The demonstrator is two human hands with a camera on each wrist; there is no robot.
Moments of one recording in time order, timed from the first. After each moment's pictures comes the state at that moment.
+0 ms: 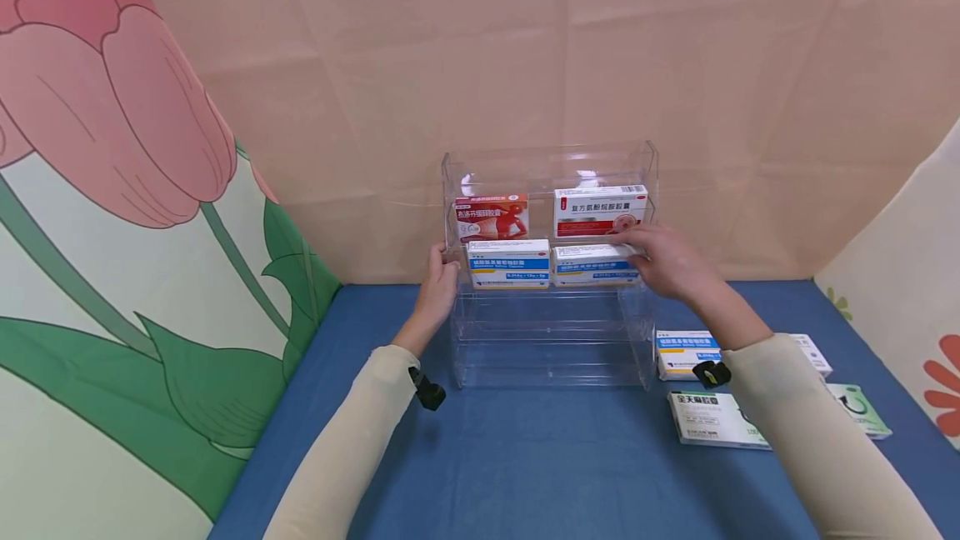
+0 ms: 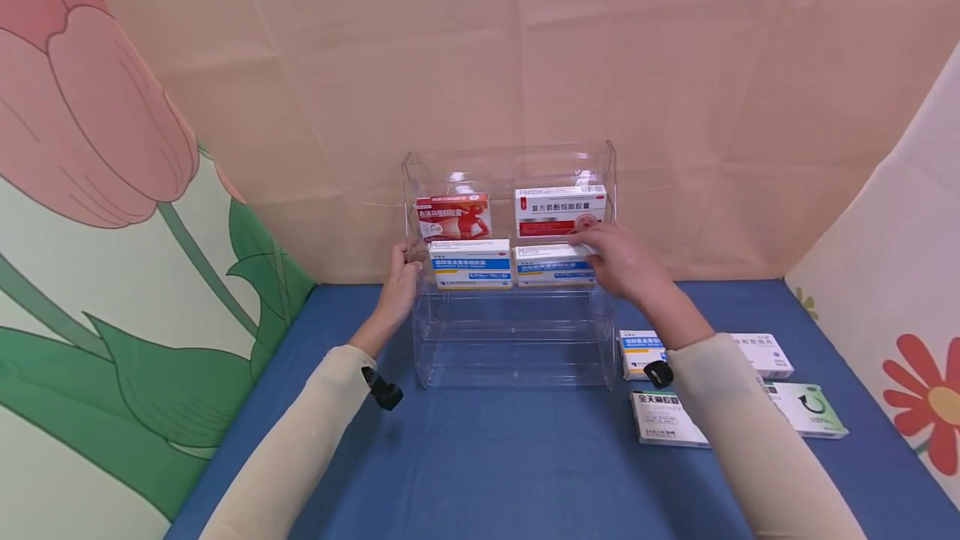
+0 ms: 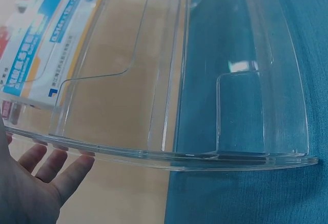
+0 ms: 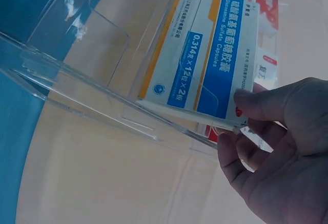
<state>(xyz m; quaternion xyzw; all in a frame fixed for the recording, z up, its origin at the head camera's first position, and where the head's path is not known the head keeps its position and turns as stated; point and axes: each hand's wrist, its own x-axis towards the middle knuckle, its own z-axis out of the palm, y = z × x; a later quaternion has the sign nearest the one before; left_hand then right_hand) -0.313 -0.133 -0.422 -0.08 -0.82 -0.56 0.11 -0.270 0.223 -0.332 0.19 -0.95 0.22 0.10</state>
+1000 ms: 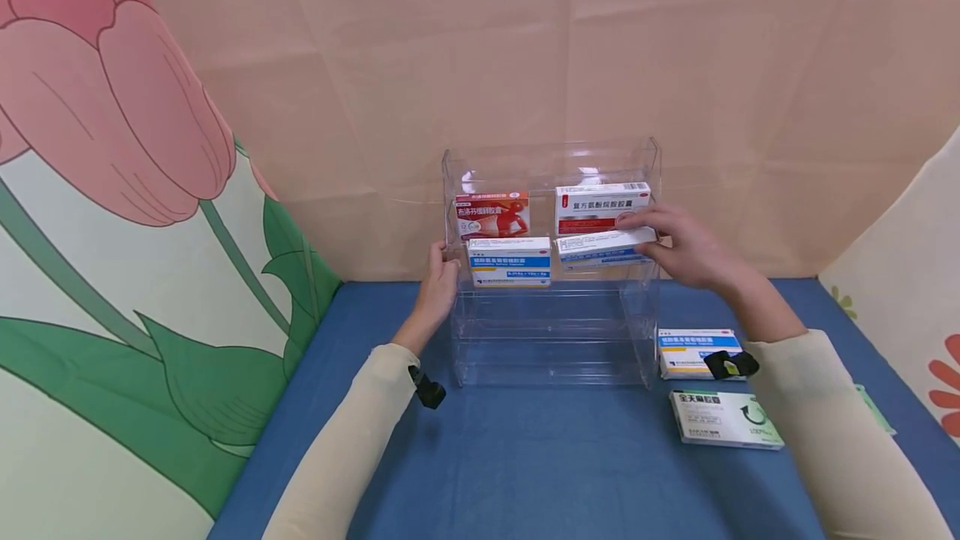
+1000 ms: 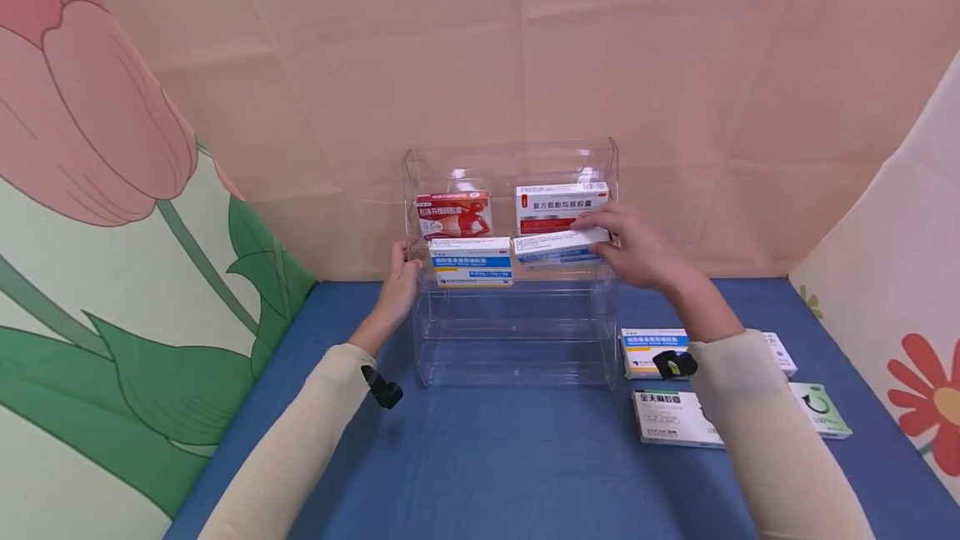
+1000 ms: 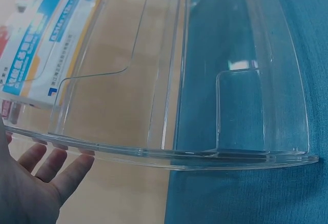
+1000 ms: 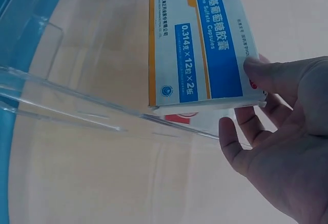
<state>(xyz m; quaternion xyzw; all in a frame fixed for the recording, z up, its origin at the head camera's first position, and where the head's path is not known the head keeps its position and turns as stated) -0.315 -0.133 -0.422 -0.07 -0.82 -0.55 0.12 -0.263 0.242 -0.310 0.30 -0.89 0.31 0.12</state>
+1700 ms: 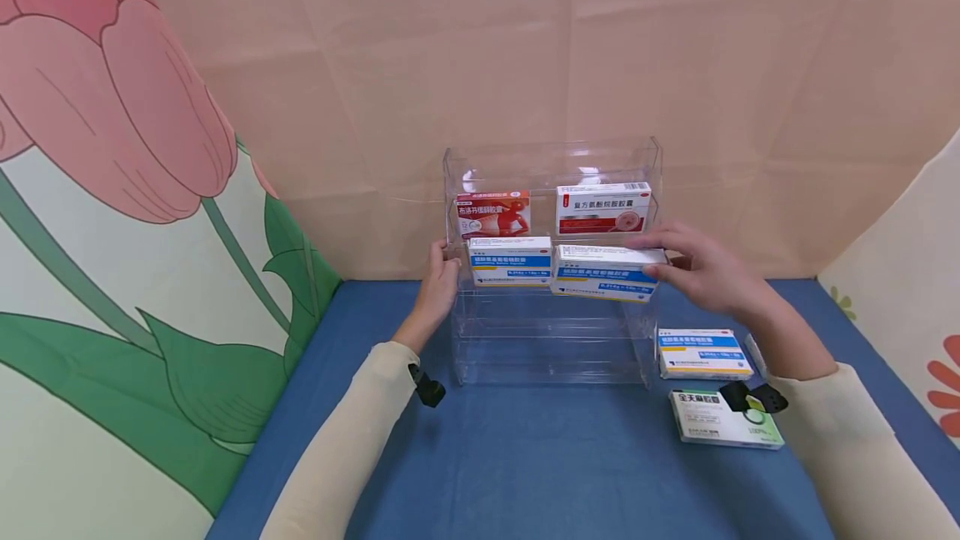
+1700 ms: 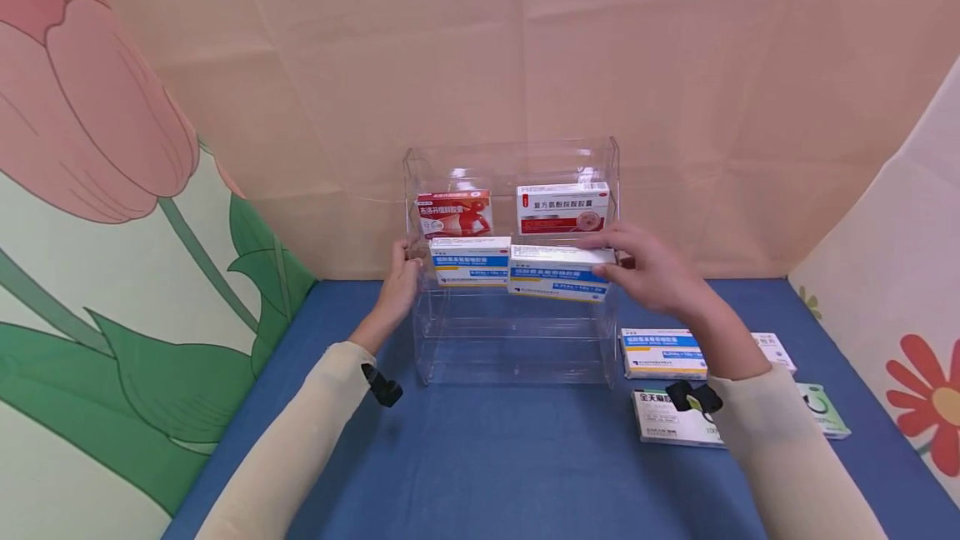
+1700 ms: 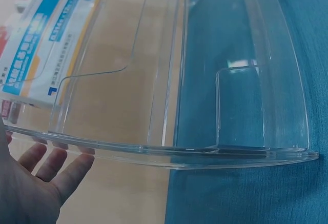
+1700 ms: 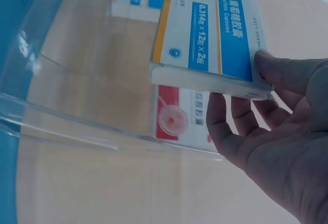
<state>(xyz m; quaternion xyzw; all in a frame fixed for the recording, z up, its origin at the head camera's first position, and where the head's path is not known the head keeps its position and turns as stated) -0.313 -0.134 -0.421 -0.07 -0.82 -0.56 0.10 -0.225 0.249 -0.311 0.29 -0.88 0.37 0.08</state>
